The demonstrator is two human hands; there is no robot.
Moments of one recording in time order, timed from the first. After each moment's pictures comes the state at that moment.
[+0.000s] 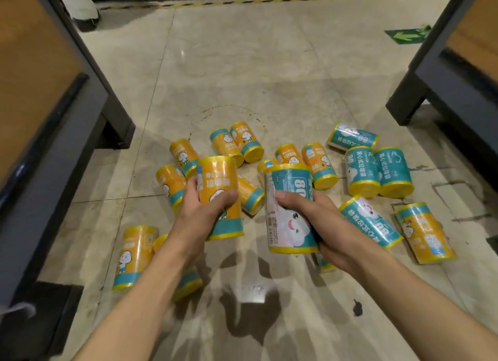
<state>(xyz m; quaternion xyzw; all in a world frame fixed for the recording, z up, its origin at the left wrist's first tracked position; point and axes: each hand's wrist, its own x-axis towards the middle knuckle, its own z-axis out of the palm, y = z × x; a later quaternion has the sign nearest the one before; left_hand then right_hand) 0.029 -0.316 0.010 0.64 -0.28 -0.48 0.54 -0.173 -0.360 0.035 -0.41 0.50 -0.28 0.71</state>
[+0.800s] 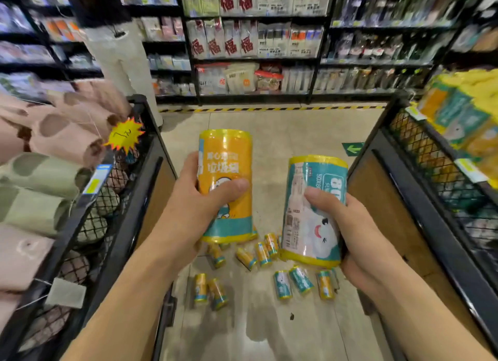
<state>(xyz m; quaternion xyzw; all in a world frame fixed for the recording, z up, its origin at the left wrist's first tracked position) -0.004 -0.208 0.820 0.56 -0.39 -0.45 0.58 -0.222 -0.254 0.813 -0.41 0.42 -0.37 0.72</state>
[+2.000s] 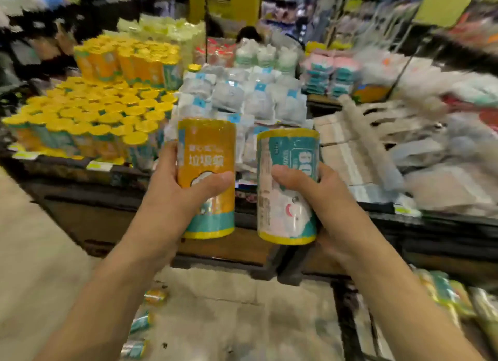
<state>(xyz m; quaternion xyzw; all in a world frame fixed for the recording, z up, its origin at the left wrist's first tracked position) -0.340 -0.135 0.973 0.14 -0.64 -0.72 0.24 -0.432 0.046 0.998 -0.18 0.65 -0.70 0.25</state>
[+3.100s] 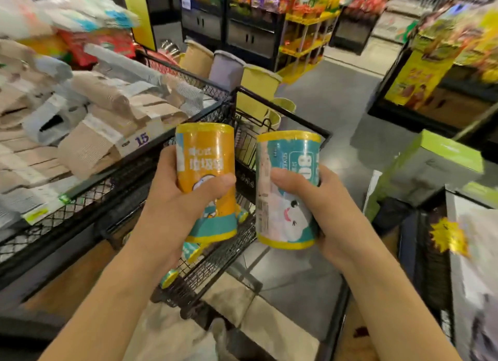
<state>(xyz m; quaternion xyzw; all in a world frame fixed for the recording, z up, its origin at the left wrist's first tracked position) -0.507 0.557 0.956 -0.17 -0.60 -0.76 -0.19 -0.391 0.716 0.985 0.21 0.63 -0.73 -0.15</state>
